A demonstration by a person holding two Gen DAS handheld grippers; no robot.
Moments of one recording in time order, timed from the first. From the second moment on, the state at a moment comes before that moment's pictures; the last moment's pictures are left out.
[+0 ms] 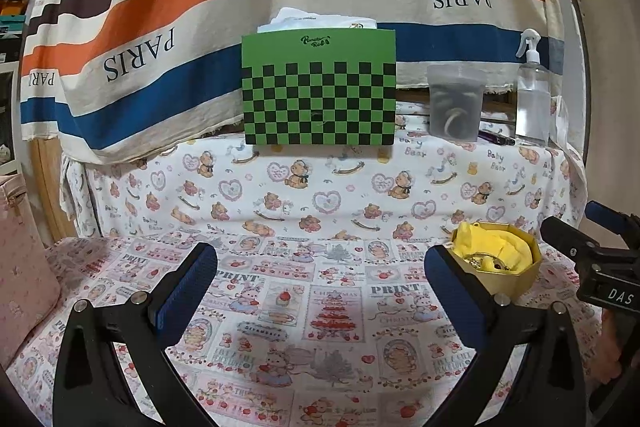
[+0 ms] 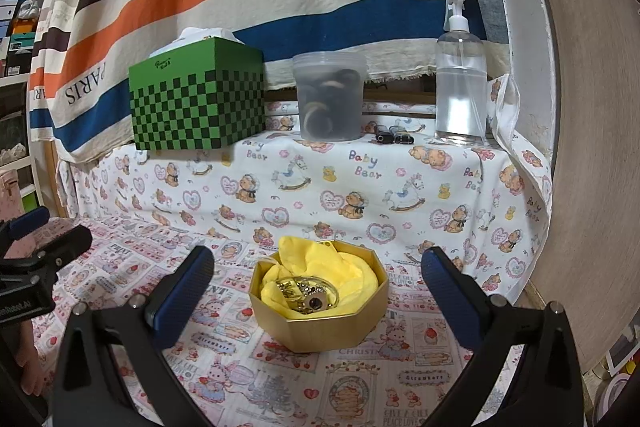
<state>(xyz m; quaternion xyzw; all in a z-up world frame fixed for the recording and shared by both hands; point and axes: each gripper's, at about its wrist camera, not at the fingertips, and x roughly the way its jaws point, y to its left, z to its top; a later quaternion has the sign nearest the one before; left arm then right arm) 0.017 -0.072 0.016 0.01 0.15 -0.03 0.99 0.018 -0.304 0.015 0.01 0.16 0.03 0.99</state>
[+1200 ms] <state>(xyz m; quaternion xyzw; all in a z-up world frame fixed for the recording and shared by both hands) 0.016 -0.072 0.016 0.01 0.15 -0.03 0.99 0.018 -0.303 0.015 0.01 0.16 0.03 0.99</state>
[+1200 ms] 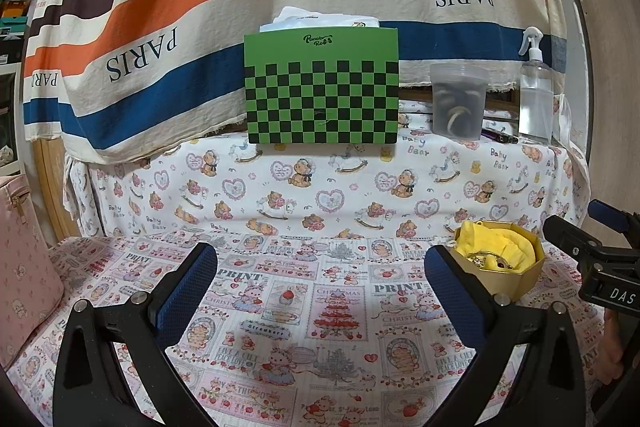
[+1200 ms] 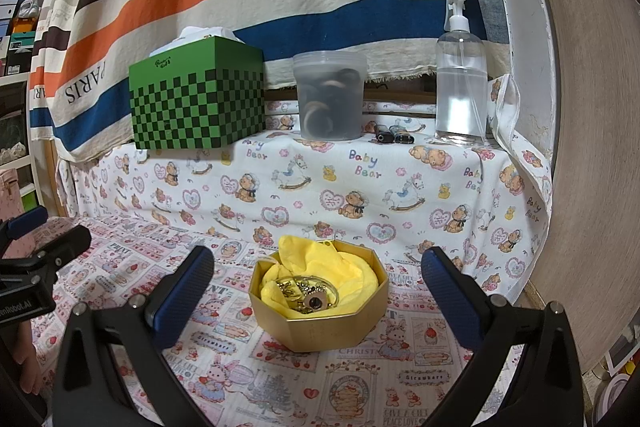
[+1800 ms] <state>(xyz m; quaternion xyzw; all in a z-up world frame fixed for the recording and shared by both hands) 0.017 -0.072 0.016 0.01 0.15 -0.03 0.99 0.019 -0.303 0.014 0.01 0.17 0.03 0.99</state>
